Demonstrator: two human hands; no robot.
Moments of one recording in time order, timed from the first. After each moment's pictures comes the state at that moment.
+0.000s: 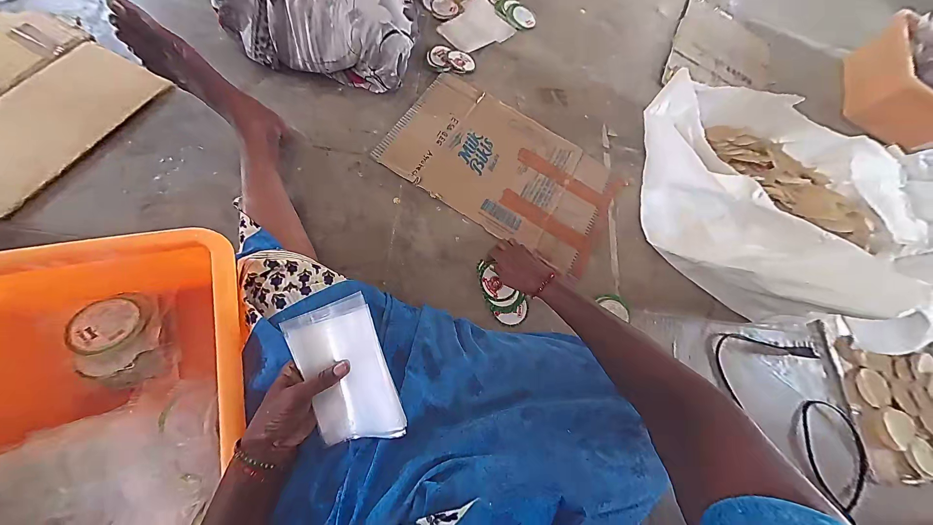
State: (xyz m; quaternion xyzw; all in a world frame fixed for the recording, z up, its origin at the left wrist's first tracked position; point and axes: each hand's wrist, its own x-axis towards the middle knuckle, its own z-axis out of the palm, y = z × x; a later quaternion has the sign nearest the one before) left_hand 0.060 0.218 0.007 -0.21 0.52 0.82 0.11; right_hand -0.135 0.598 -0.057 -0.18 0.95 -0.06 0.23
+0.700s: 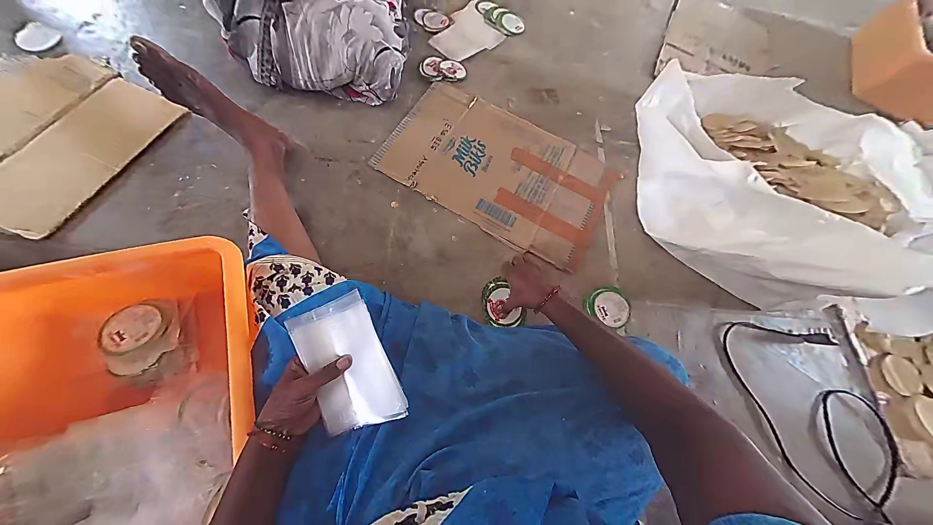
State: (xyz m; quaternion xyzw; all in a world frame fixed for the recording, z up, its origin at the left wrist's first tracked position) left_hand 0.062 0.222 0.005 -0.20 0.56 0.79 0.10; right_hand -0.090 0.617 -0.068 -0.07 0.96 -0.04 0.28
